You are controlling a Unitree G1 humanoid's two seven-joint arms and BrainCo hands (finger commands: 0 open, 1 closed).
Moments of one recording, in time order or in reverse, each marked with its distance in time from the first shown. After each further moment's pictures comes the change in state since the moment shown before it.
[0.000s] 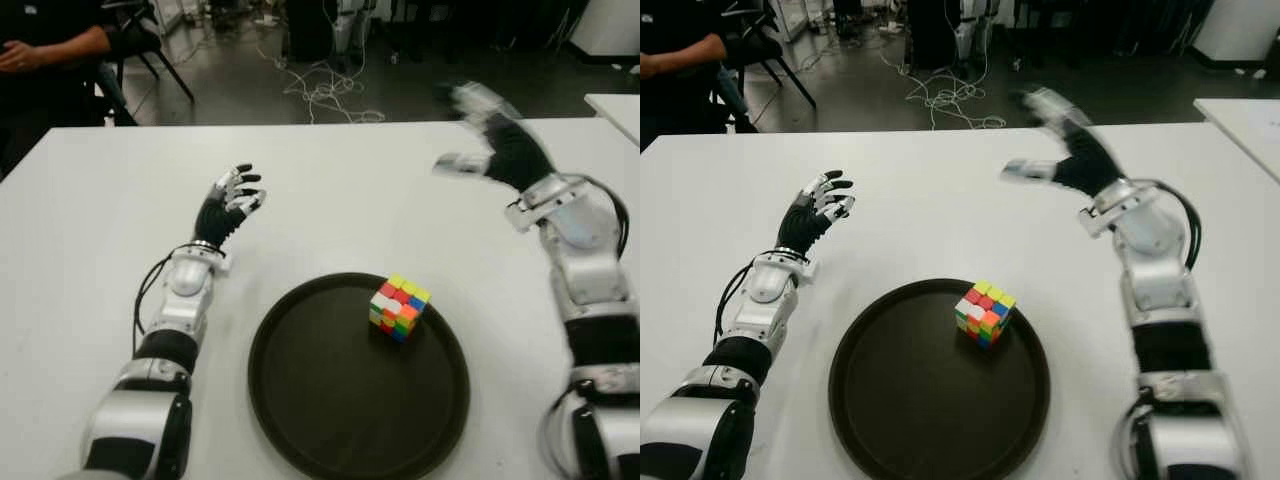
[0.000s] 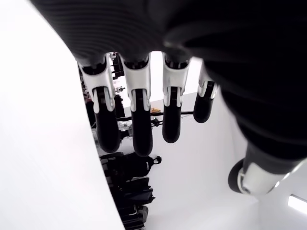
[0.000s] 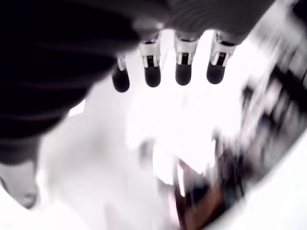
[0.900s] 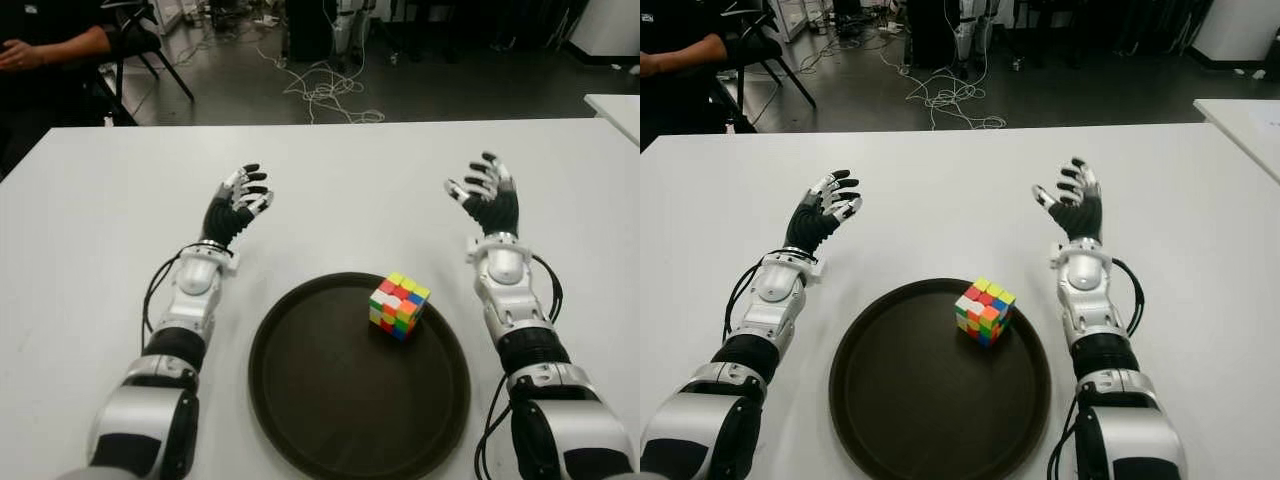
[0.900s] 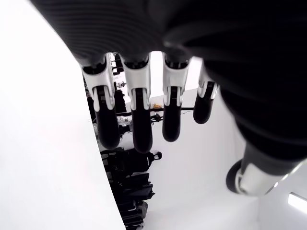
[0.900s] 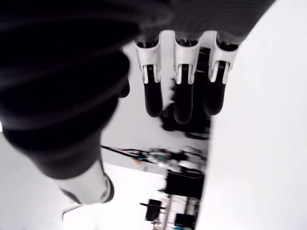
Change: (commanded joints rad) left arm -0.004 -0.009 -0.014 0.009 0.036 -0.014 0.040; right arm -0.112 0.050 0.025 0.377 -0.188 -0.067 -0.413
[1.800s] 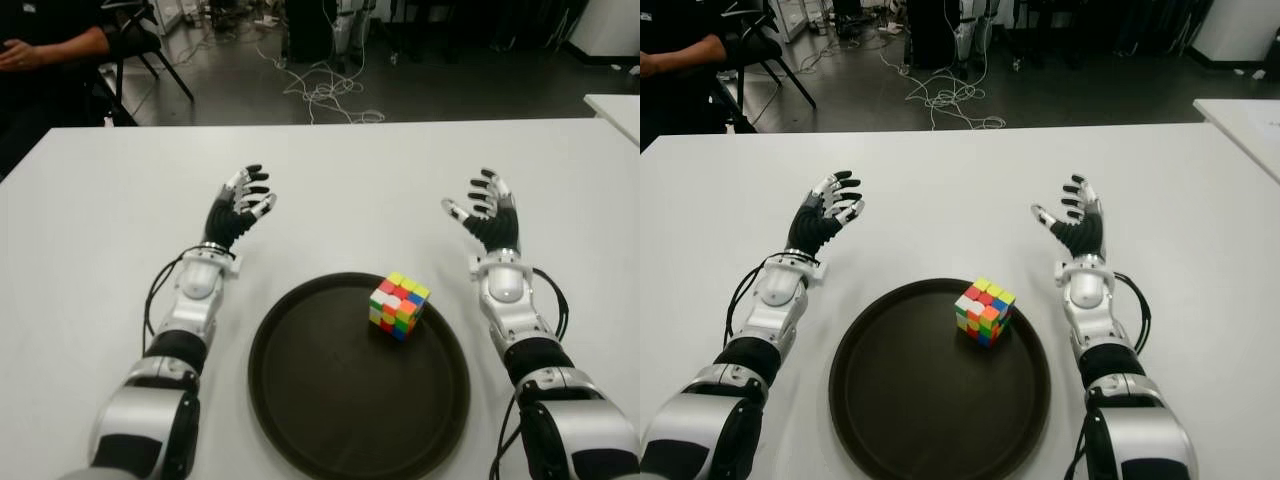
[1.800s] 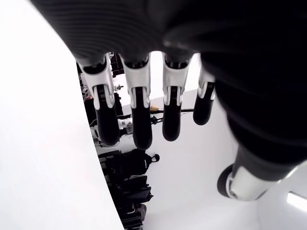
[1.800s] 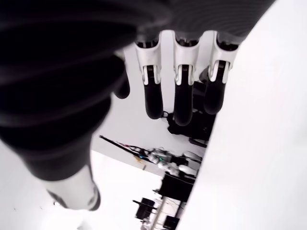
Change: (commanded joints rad) left arm 0.029 -0.007 -0.002 0.053 0.001 -0.059 0.016; right arm -0.019 -0.043 0.036 0.249 -0.043 -0.181 0.002
